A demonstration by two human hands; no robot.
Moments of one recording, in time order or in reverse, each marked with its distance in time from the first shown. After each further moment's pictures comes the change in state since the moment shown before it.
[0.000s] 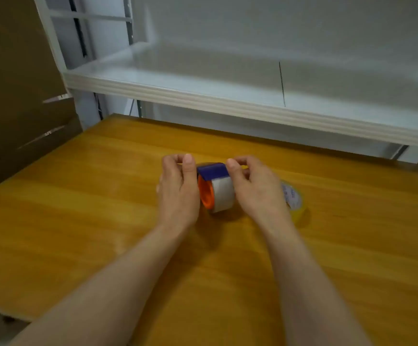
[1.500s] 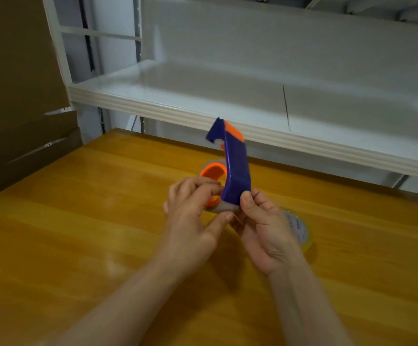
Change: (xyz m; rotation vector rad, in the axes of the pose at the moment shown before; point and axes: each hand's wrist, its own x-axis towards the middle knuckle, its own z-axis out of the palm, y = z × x) left_hand -0.005 0.009 -0.004 0.135 -0.188 0.306; right_hand 0.002 0.018 0.007 1.287 -0.229 0.251
